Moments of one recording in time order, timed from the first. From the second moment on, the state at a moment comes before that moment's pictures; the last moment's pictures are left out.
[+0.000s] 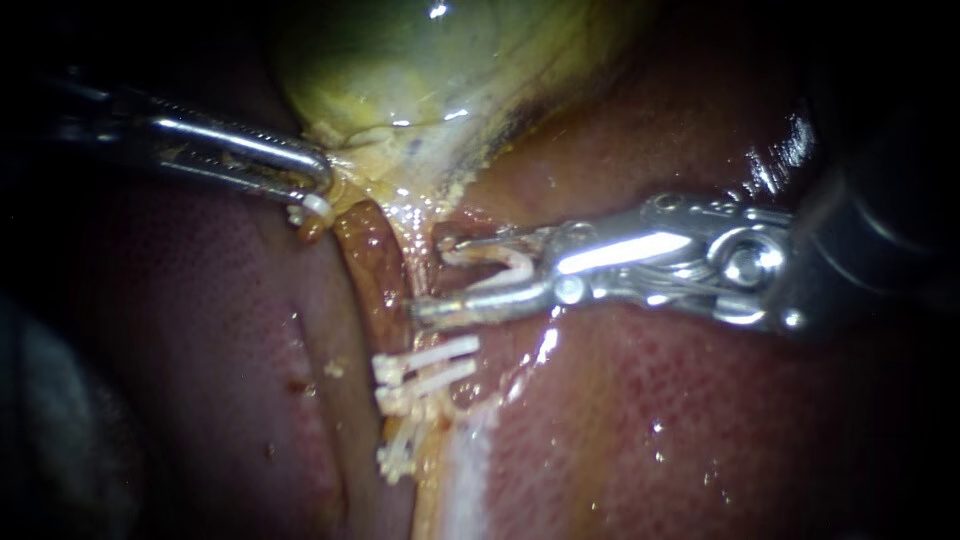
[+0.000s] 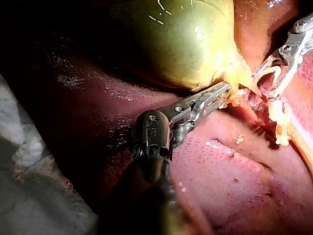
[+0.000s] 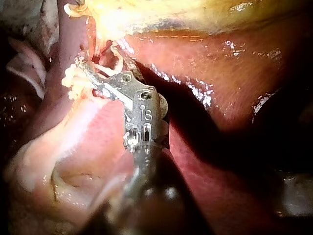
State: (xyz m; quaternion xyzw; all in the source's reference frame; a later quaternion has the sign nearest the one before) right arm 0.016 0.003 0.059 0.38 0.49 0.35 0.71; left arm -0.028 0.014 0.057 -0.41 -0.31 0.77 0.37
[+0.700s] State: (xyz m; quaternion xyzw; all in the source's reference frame) right arm 0.019 0.004 0.054 0.42 0.56 0.38 0.60; left arm -0.028 0.014 0.057 -0.41 -0.31 0.77 0.37
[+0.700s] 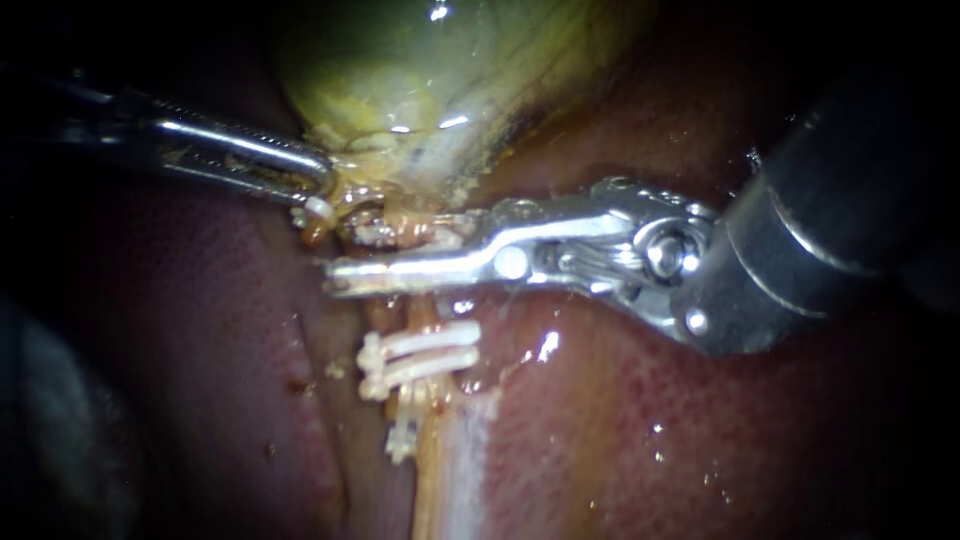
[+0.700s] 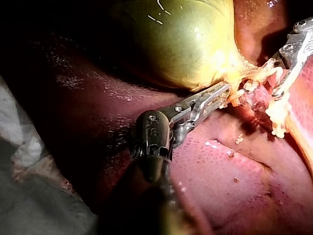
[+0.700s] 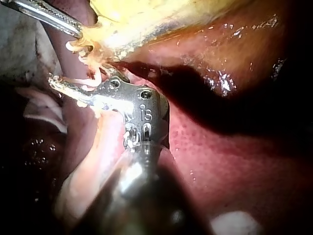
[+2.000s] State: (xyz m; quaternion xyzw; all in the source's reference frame) right arm 0.018 0.004 0.054 0.47 0.53 0.43 0.57; left arm -0.028 0.013 0.057 -0.41 -0.31 0.77 0.37
